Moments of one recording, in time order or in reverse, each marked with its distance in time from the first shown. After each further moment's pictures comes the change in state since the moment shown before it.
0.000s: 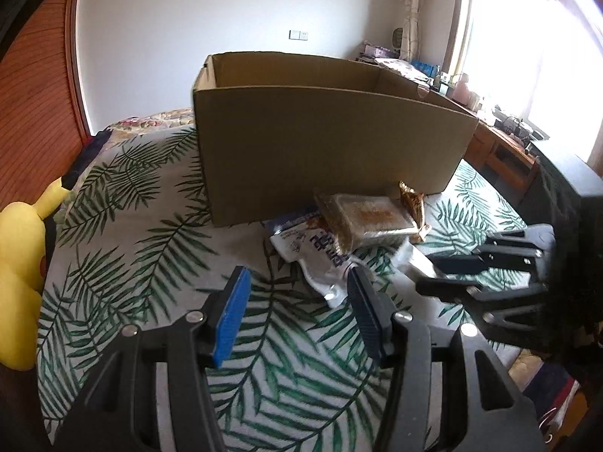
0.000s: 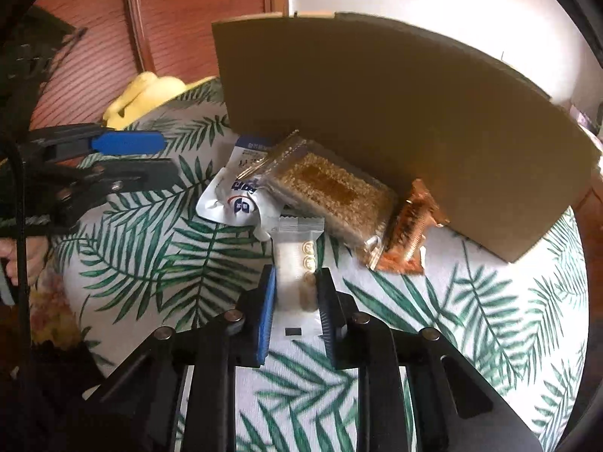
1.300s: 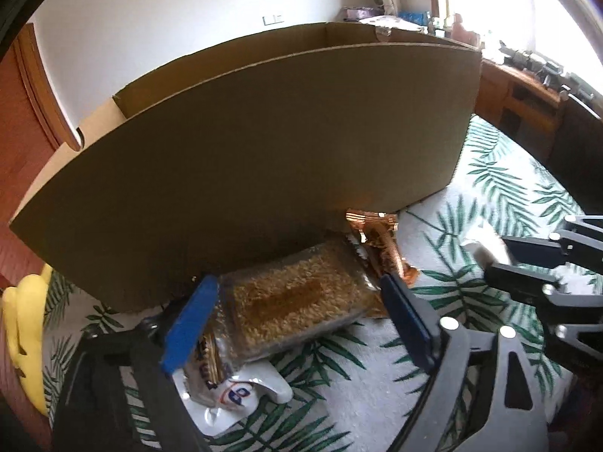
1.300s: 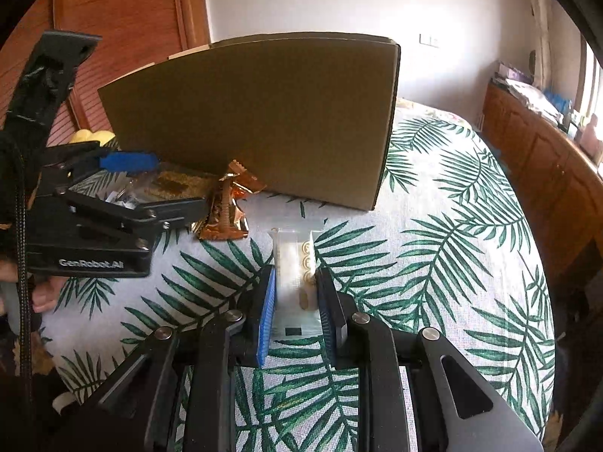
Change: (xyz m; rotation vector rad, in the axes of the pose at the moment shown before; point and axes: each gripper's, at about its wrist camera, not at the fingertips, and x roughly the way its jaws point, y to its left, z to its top) left arm 0.095 -0.105 0.048 0.213 0.084 0.179; right arm -0.039 -0.090 -0.044 0.198 -0.087 -0.176
